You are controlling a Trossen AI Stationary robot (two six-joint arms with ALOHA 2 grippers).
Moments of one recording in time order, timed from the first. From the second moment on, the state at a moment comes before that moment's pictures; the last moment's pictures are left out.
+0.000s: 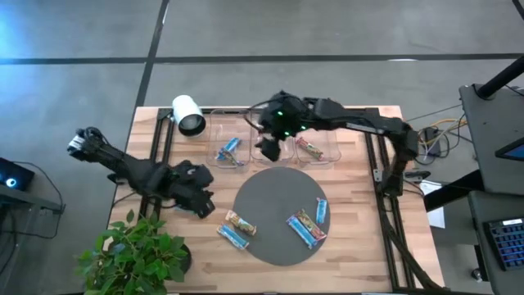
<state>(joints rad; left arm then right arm) -0.40 1.23 1.15 -1.14 -0.37 -0.90 -0.22 1.79 1.83 -0.81 -0.10 0.12</state>
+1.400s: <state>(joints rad) -0.31 1.75 1.16 -0.53 -0.11 0.05 0.04 1.20 1.14 -0.80 0.06 0.57</state>
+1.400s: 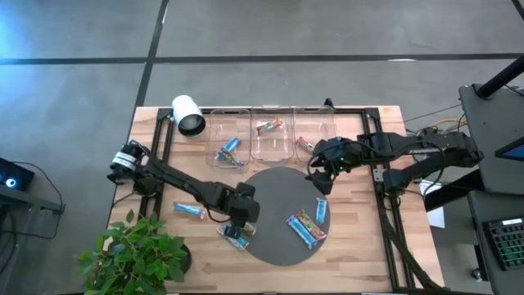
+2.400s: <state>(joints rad) -0.35 1.76 1.25 -0.50 -0.09 -0.62 0.05 1.20 1.14 -0.81 0.05 0.37</state>
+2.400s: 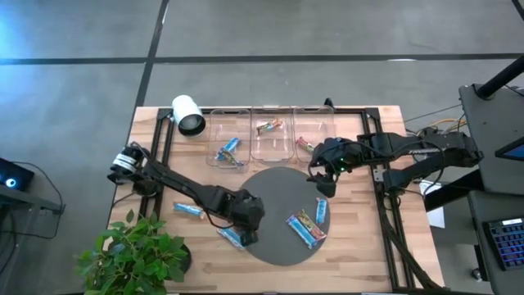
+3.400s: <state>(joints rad) -0.40 1.76 1.16 -0.58 -0.09 -0.10 0.05 1.20 1.08 -0.81 0.08 0.35</state>
